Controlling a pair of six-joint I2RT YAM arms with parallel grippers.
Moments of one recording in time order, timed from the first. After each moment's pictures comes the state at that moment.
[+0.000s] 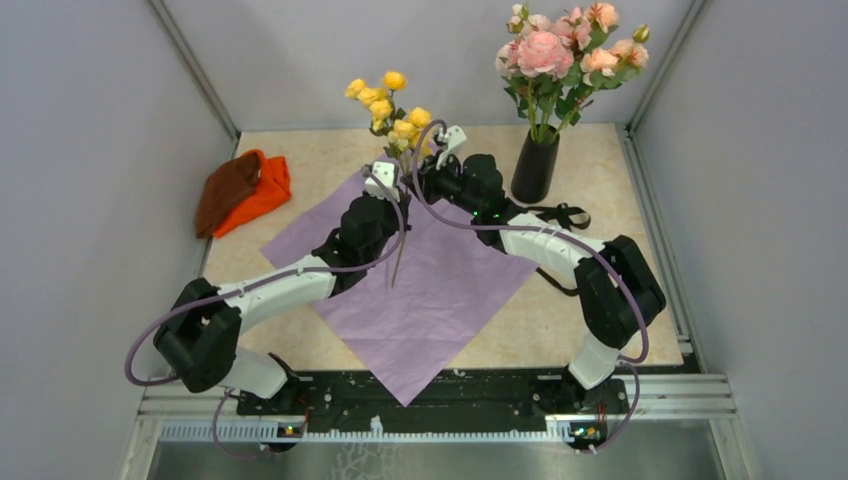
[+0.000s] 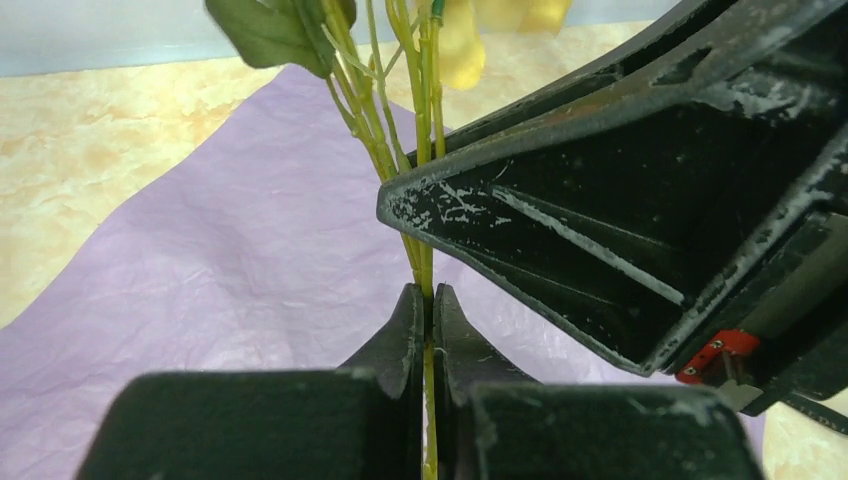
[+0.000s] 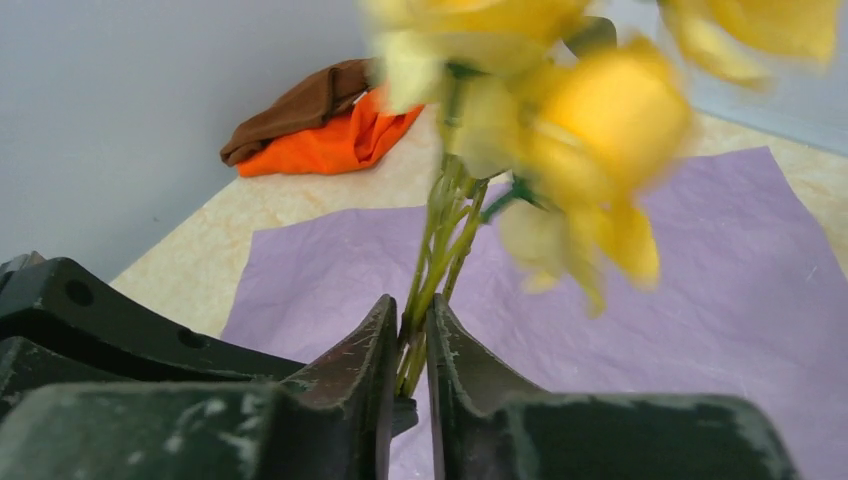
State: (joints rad) left arm -0.76 1.44 0.84 0.47 -0.40 -0.22; right arm 0.63 1.67 1.12 0.49 -0.26 0.26
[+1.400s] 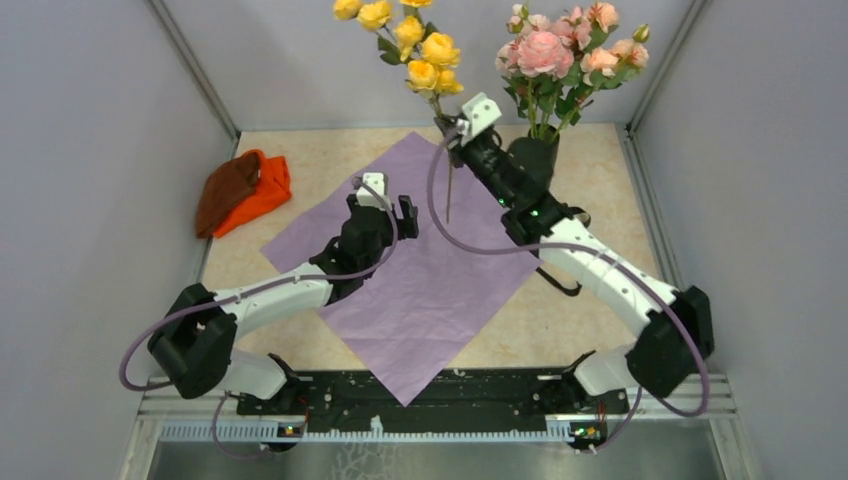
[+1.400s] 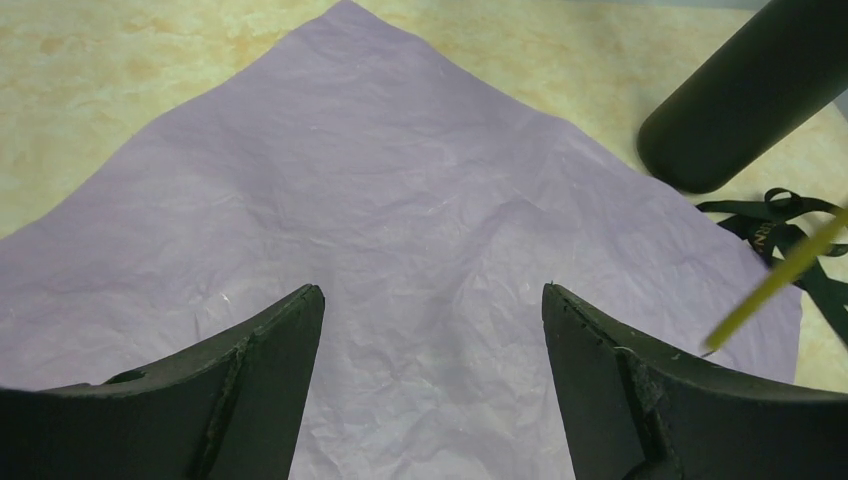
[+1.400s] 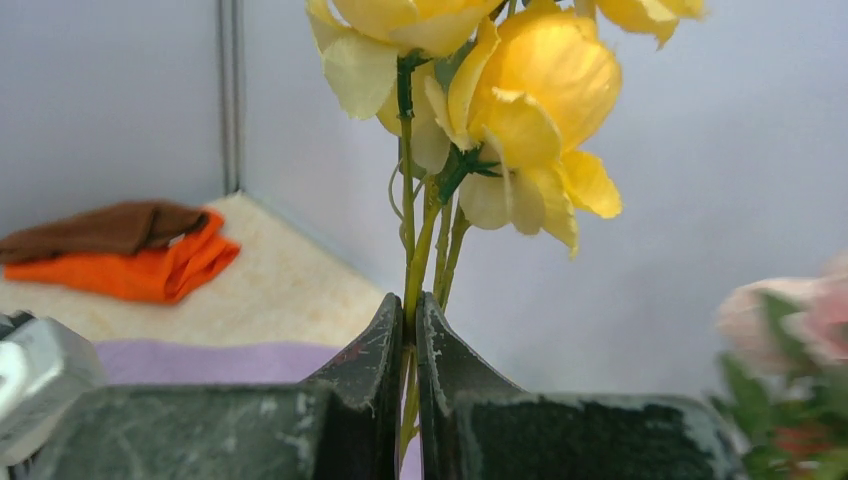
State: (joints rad) left arm -0.78 1.39 0.77 0.41 -0.53 -0.33; right arm 0.65 1.44 1.26 0.37 -0.04 -0.22
